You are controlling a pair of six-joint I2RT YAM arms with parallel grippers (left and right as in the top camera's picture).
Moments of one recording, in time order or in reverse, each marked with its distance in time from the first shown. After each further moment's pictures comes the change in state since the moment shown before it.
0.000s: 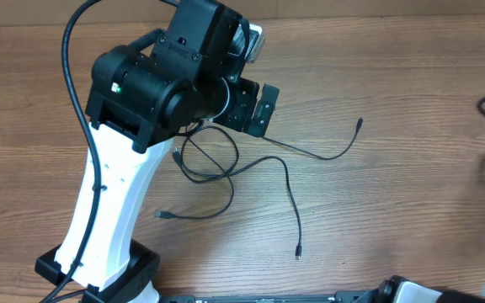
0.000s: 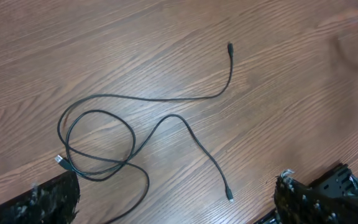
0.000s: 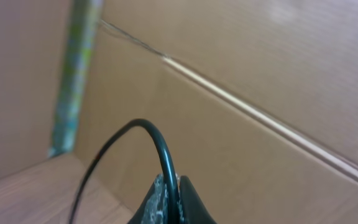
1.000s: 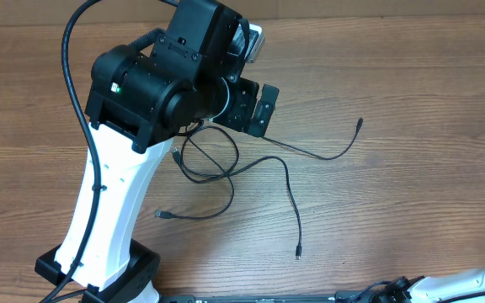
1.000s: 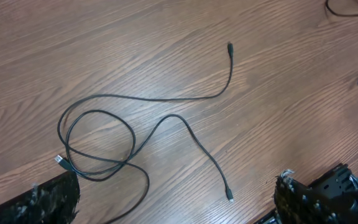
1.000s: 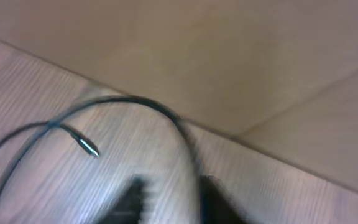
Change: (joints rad) left arm 0.000 0.000 0.000 0.000 0.000 0.000; right arm -0.614 0.479 0.001 -0.280 -0.518 0.350
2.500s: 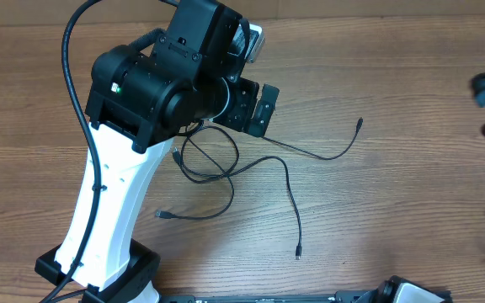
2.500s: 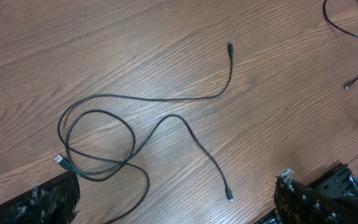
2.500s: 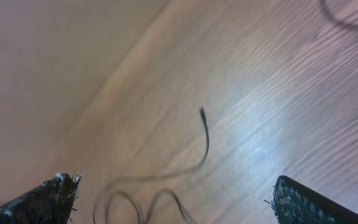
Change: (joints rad) left arm 0.000 0.000 0.000 0.000 0.000 0.000; right arm 0.649 -0.527 0.406 -0.993 -0.365 0.420
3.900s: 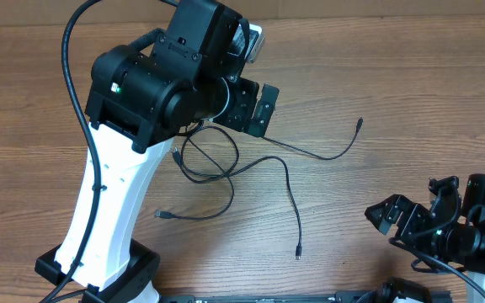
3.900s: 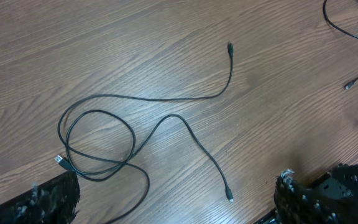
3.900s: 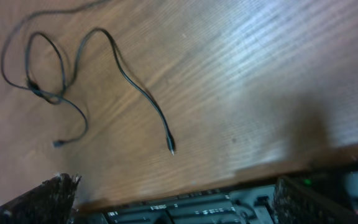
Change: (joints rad) left arm 0.000 0.000 0.000 0.000 0.000 0.000; right arm 0.097 -0.522 -0.965 -0.020 -0.142 -0.240
